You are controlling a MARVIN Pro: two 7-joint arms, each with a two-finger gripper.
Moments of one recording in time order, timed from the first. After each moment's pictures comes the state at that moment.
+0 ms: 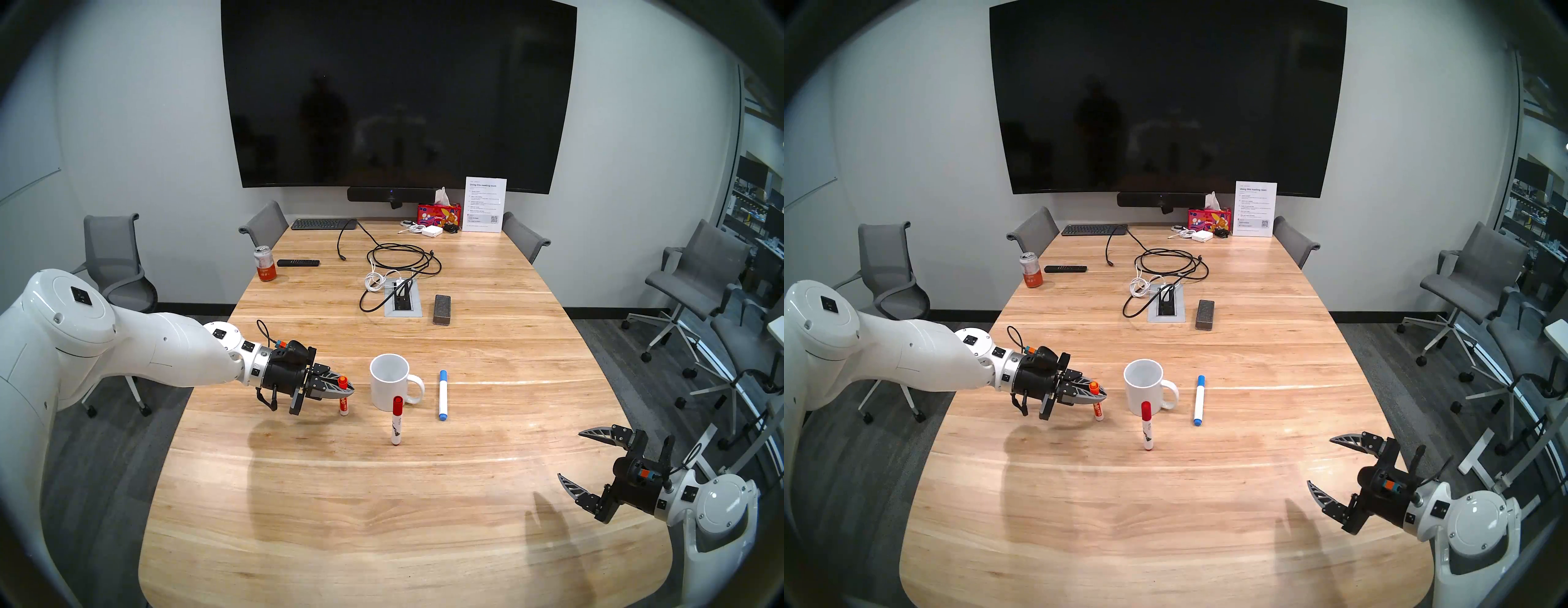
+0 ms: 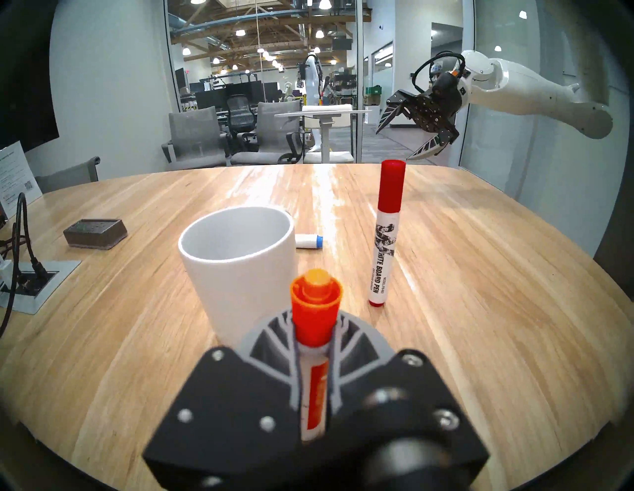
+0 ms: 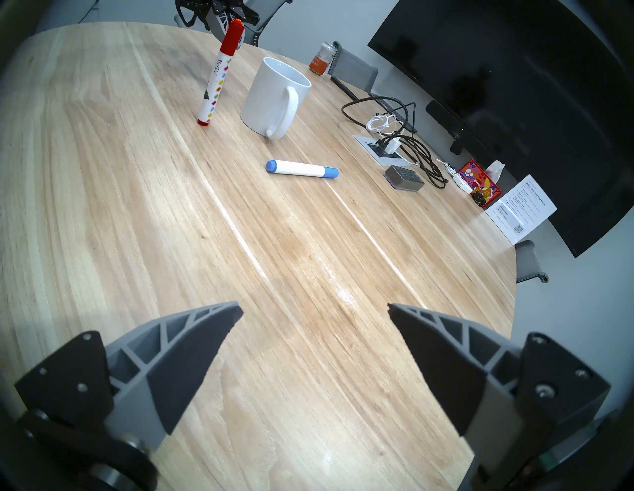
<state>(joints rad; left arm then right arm) 0.09 -0.95 0.89 -0.97 -1.68 -0.75 -1.08 -2.25 -1.32 2.19 -2.16 -0.24 -0.13 1.00</state>
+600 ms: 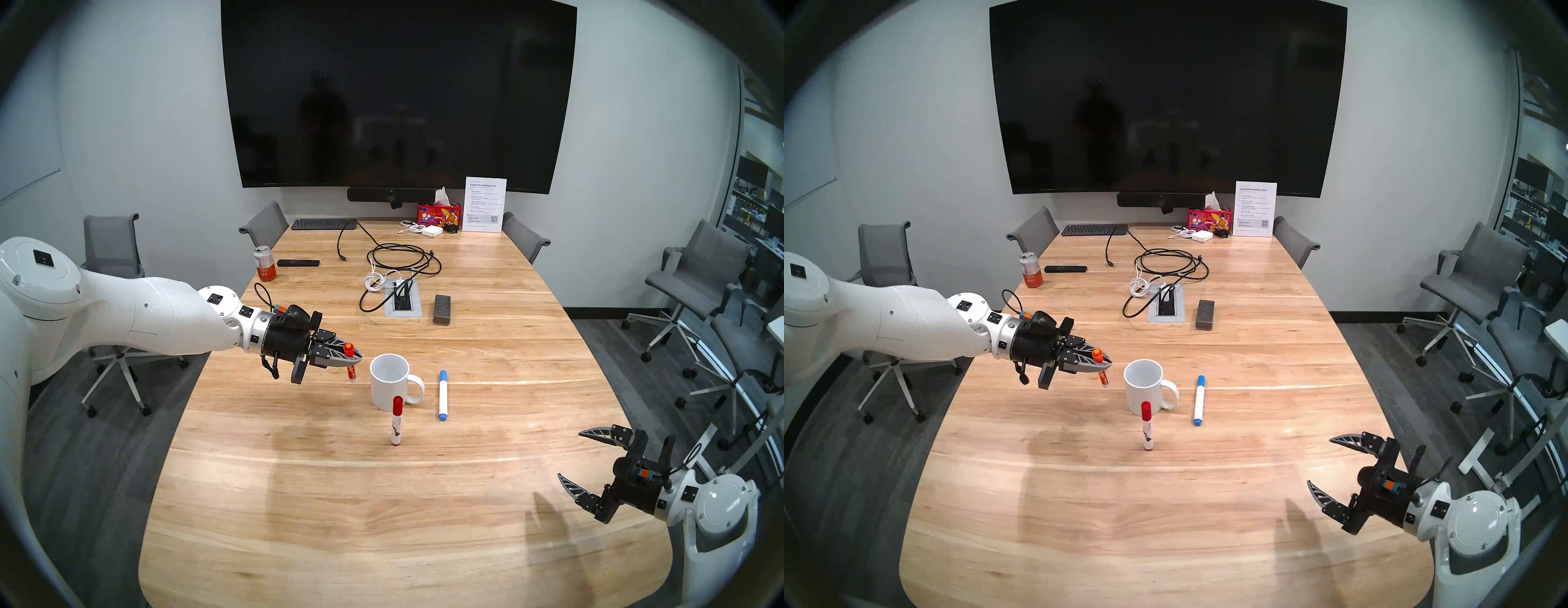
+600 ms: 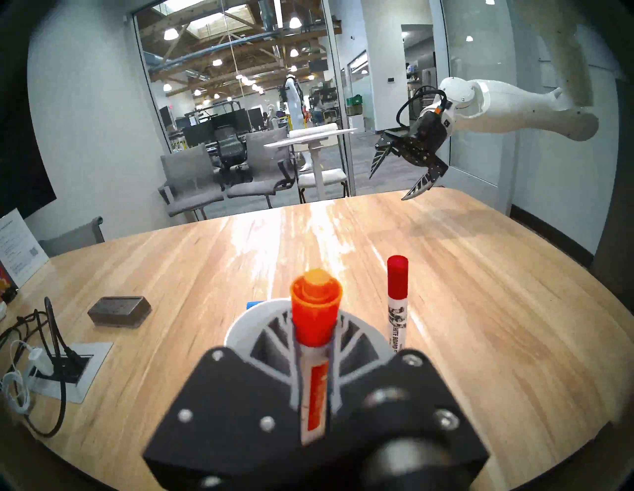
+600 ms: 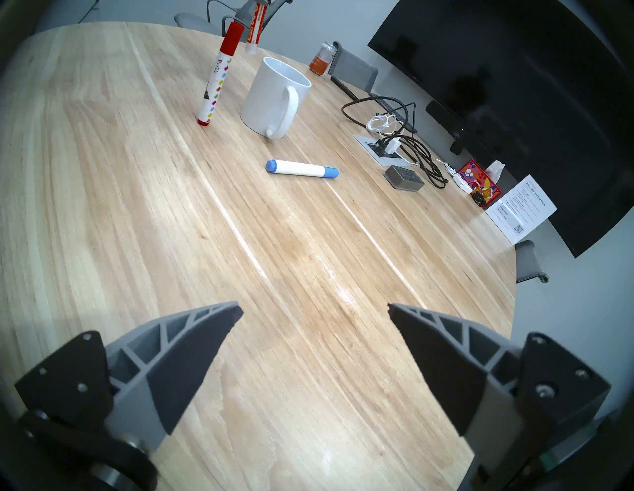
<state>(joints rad) -0.06 -0.89 0.84 -1.09 -1.60 -0.73 -1.10 -2.25 -1.32 2.19 -2.16 -0.24 -0.13 1.00</state>
